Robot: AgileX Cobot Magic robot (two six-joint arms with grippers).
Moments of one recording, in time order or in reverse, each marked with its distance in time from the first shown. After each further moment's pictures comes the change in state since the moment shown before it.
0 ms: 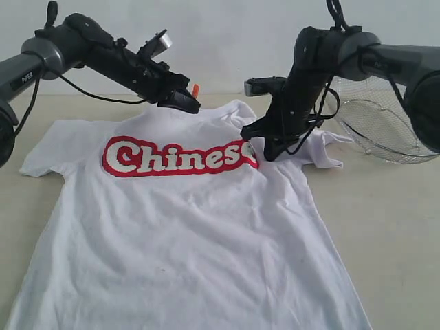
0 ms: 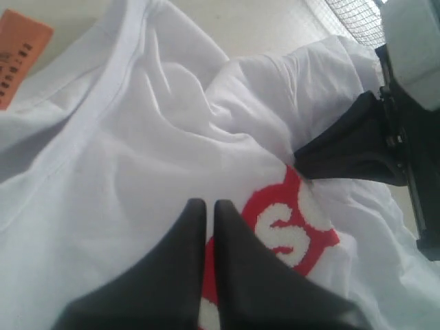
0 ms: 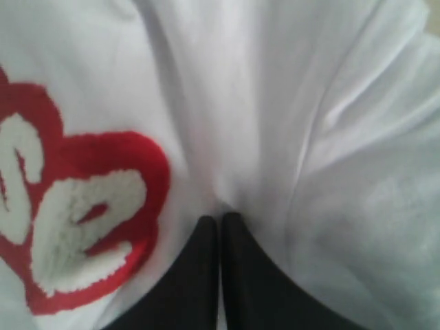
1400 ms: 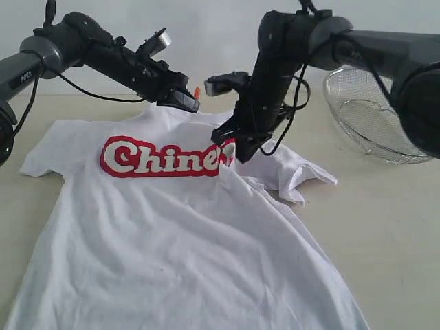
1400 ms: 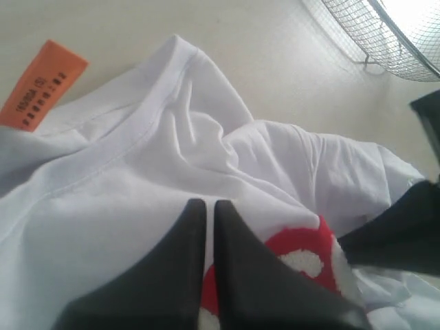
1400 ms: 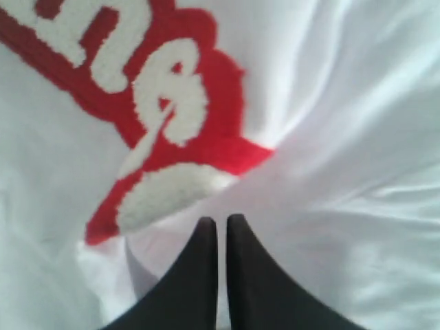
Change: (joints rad) left arm 0.000 -0.002 -0.001 -0.002 0.000 -0.004; right arm 0.123 -0.083 0.007 -0.008 0.078 -0.082
